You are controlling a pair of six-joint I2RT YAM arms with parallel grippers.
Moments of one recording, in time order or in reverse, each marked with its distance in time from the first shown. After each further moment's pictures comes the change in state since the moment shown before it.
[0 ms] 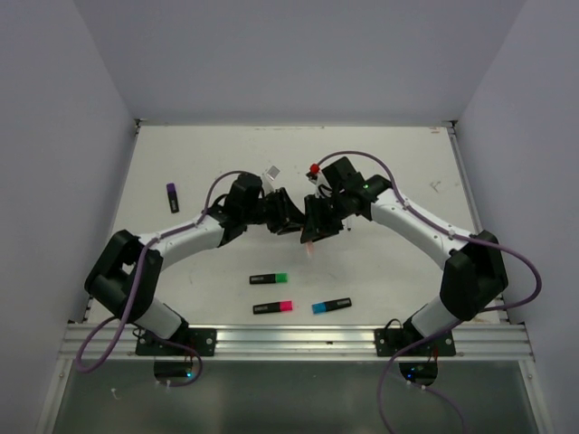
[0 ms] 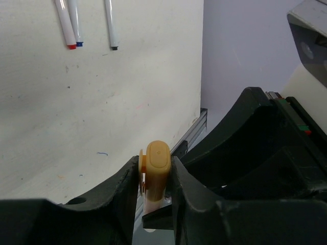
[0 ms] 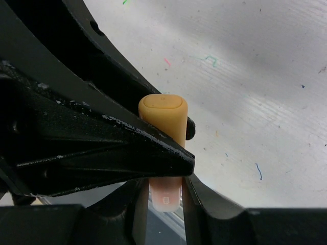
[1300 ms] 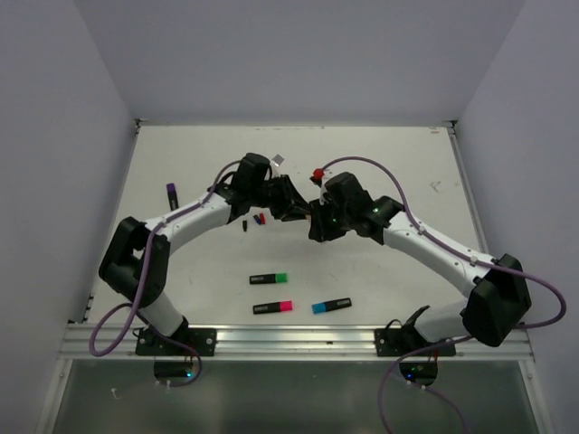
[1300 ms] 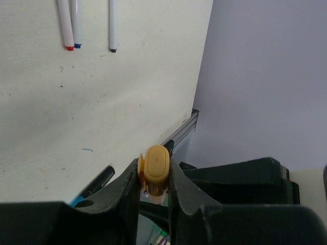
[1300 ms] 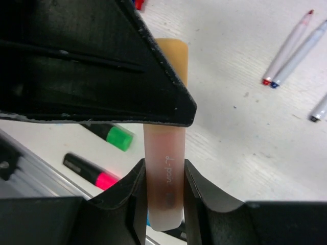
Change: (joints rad) left arm 0.034 0.118 0.266 -0.275 0.034 -0.068; right arm 0.124 -0.174 -0.138 0.125 0.412 -0.113
